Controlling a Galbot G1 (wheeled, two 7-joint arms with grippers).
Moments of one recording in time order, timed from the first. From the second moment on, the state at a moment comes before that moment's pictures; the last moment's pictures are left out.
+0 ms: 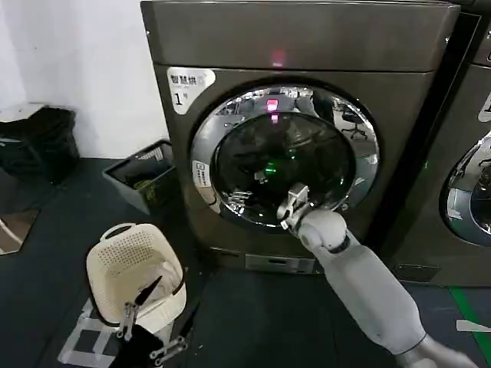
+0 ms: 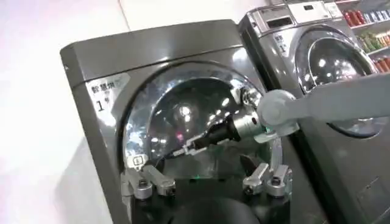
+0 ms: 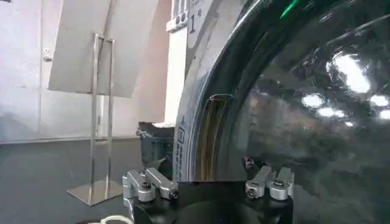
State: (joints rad) left arm 1.86 -1.43 -0.74 -2.30 -0.02 -0.47 0.49; right arm -0.41 1.23 -0.09 1.49 0.54 -0.20 -0.33
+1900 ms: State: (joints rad) left arm 1.85 -1.44 -0.74 -2.30 -0.03 -0.47 0.49; right arm -0.33 1.37 -0.16 1.35 0.47 -0.24 -0.24
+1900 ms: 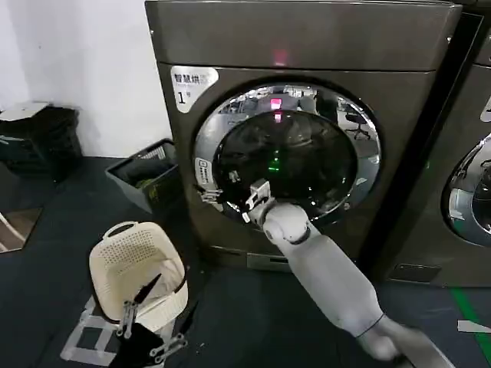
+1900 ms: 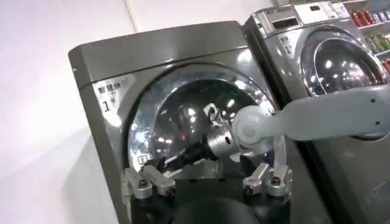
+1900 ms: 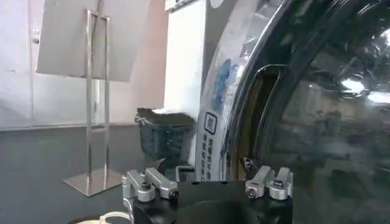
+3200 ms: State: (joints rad) left arm 1.83 -1.40 -0.77 -2.29 -0.11 -0.43 0.49; right arm -0.31 1.24 -0.16 1.35 0.60 -0.16 -0.79
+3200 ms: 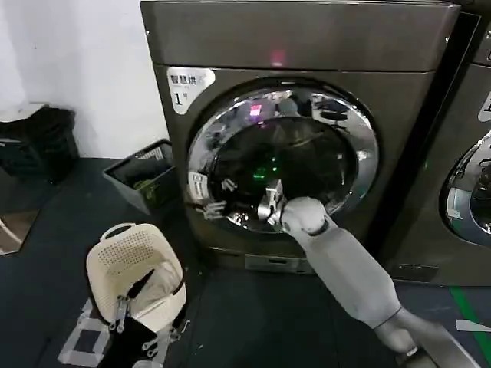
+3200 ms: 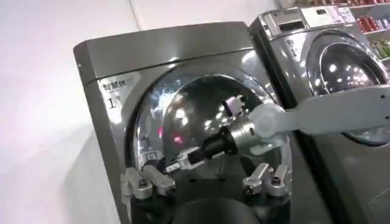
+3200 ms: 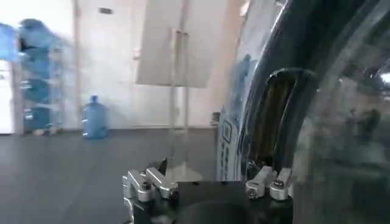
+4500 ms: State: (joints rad) left arm 1.40 -1.05 -0.86 -2.11 -0.55 -0.09 0.43; right arm -0.35 1.05 -0.16 1.46 0.78 -0.09 -1.29
